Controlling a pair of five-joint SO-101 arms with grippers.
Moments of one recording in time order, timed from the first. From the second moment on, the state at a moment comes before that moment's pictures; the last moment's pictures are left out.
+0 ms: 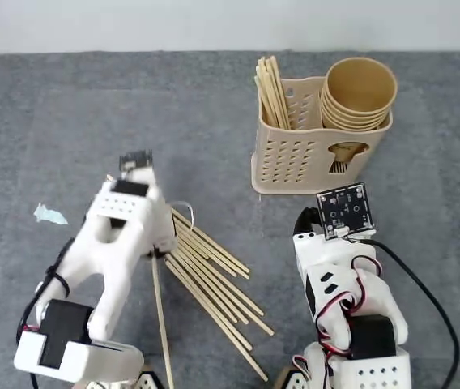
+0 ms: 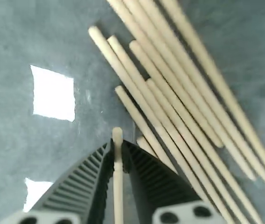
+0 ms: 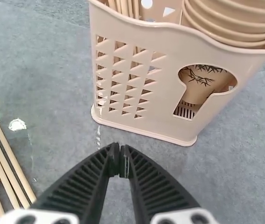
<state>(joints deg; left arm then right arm) 6.9 -2.0 29.5 78.1 28.5 -8.5 -84.0 68.5 55.1 8.0</state>
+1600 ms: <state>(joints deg) 18.2 15.0 -38.7 39.8 30.7 -8.5 -84.0 68.5 55.1 8.4</state>
